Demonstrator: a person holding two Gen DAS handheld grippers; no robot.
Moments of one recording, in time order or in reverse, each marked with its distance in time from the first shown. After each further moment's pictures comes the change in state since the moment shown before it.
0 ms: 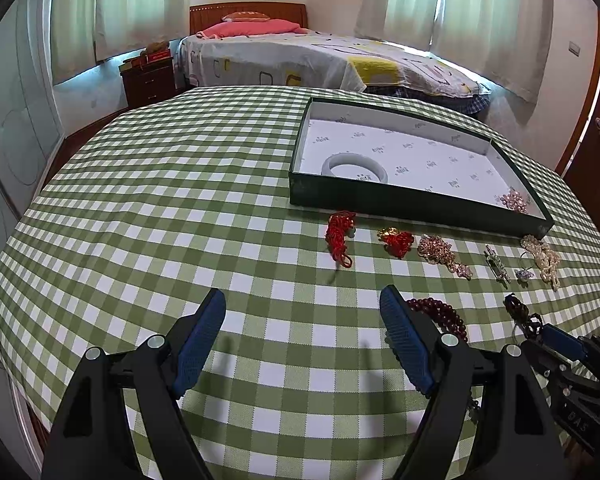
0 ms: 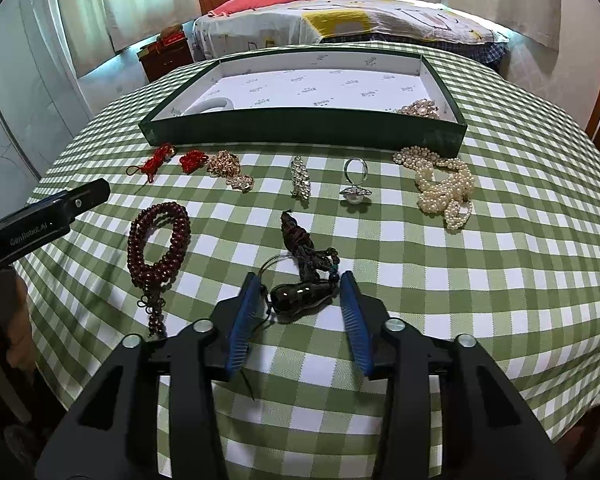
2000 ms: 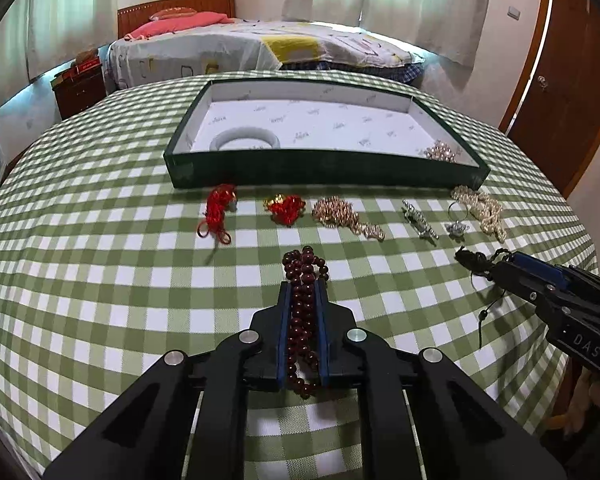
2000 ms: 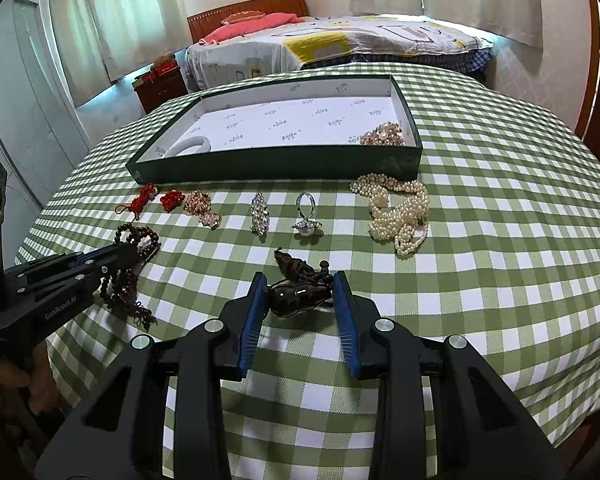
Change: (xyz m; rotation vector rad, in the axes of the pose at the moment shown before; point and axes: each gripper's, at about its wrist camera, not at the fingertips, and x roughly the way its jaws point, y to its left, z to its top) left arm 0.012 -0.054 -0.014 0.144 0.046 -0.197; right arm -0.018 -0.027 0.007 0.050 -0.096 0.011
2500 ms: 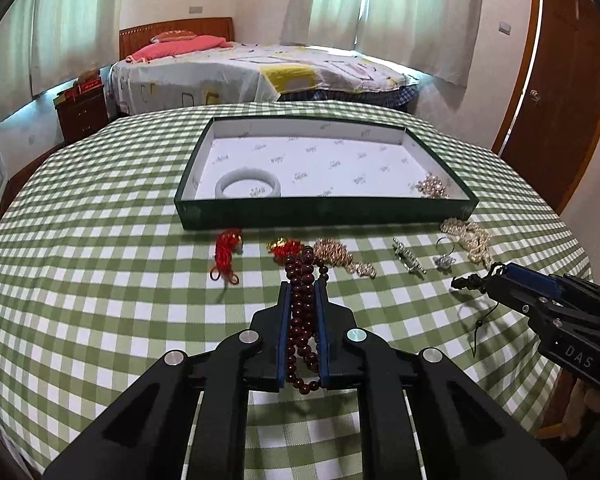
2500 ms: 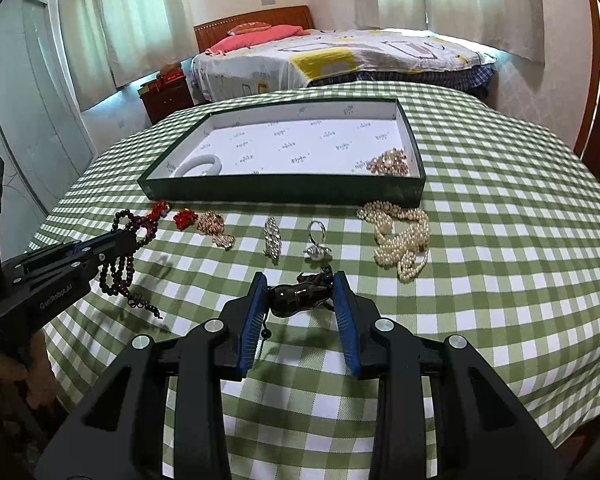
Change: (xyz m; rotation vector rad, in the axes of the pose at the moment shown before) left arm -0.019 0.001 0.016 0.016 -0.089 -0.006; right arm -0.015 0.008 0.011 -0.025 -0.047 0.004
